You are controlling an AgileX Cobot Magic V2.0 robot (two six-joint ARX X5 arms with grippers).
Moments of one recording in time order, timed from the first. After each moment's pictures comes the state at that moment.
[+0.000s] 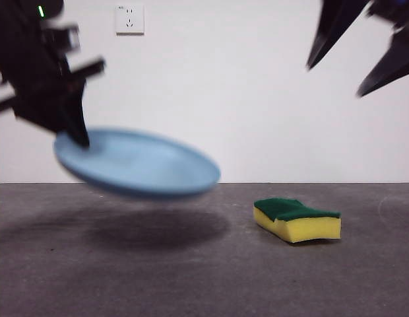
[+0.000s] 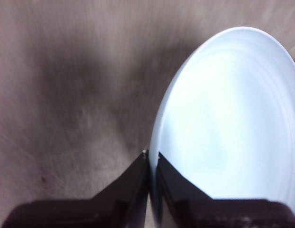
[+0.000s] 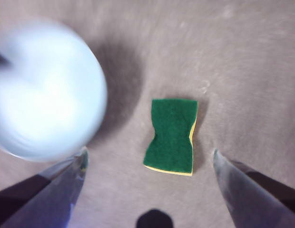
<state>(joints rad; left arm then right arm) -0.26 1.47 1.09 -0.52 0.21 -0.09 0.31 1.27 1.12 -0.73 -0.28 0.04</state>
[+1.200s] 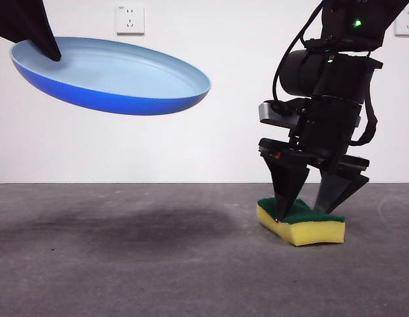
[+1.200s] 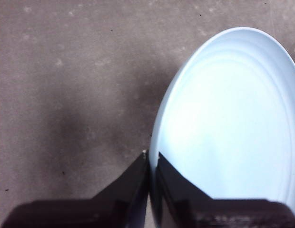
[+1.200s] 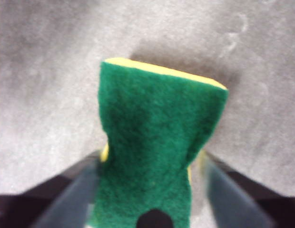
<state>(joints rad) -0.26 1.13 1.09 -0.68 0.21 -0.06 0.41 1.84 1.23 -0.66 -0.13 -0.07</state>
